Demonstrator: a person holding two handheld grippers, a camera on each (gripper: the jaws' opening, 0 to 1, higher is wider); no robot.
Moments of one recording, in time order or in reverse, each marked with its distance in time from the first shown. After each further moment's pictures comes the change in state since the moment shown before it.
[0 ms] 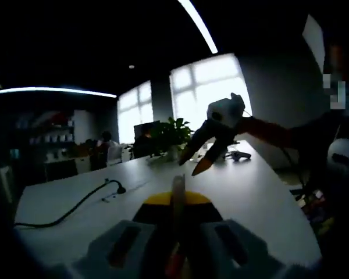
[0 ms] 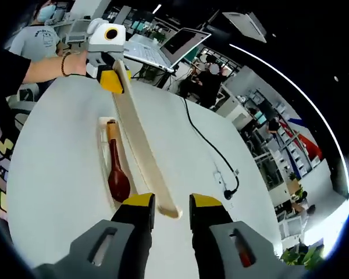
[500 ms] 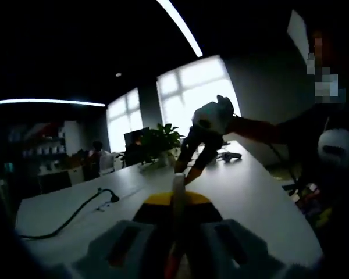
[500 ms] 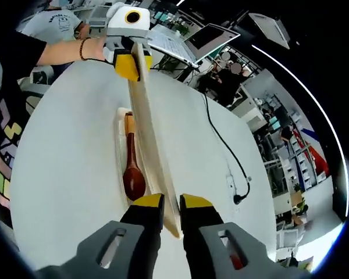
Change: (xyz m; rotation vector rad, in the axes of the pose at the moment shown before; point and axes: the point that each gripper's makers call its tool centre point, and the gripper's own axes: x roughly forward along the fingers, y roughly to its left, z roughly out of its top) left arm 0.001 -0.013 0.003 0.034 -0.022 -0.064; right arm 0.006 0.020 -0.006 -0.085 0.084 0.063
